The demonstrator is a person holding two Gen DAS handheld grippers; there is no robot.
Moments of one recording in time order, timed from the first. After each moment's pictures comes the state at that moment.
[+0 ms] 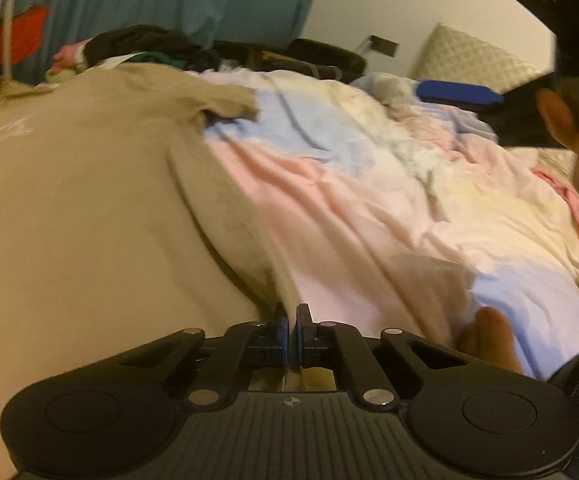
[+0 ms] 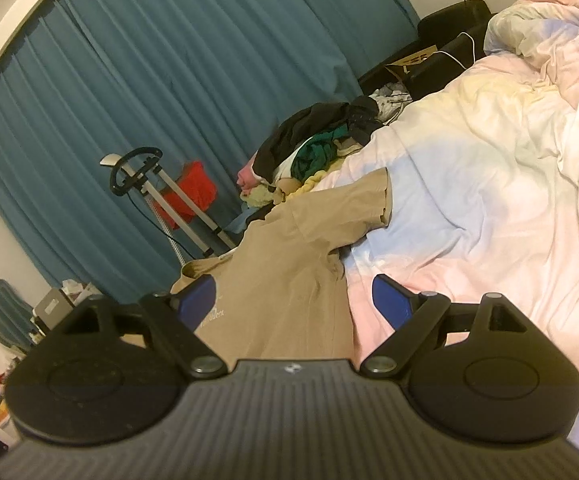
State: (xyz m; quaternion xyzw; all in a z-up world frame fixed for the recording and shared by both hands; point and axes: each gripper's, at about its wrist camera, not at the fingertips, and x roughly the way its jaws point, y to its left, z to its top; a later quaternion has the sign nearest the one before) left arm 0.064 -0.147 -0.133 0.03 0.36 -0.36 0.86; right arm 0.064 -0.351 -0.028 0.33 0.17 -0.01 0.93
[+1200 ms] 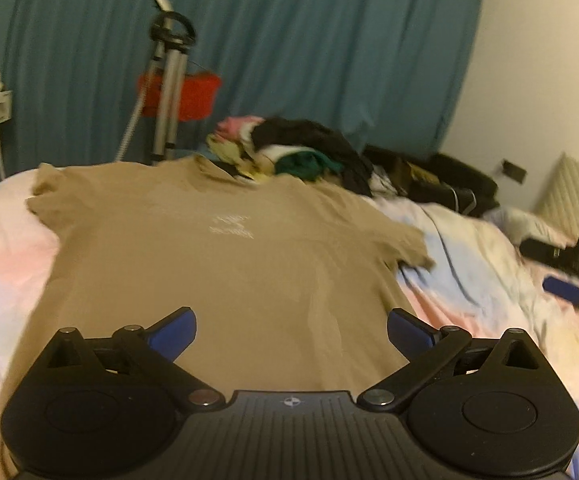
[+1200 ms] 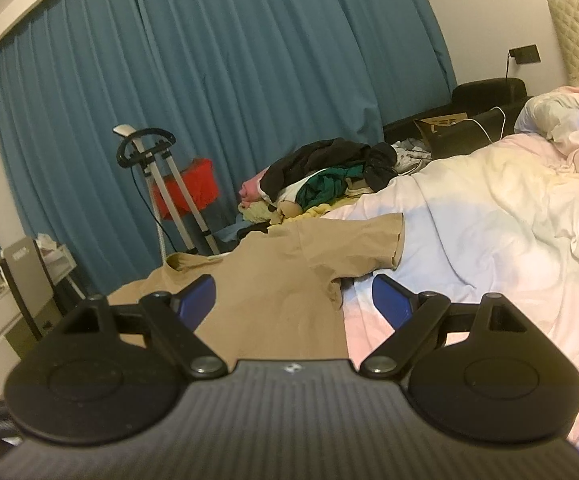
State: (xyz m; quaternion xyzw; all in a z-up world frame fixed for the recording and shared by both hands) left arm 0.089 0.007 -0.038 -0.07 0.26 -0.14 0.95; right arm 0.080 -0.303 -0.029 0.19 0.14 -0.02 0.97
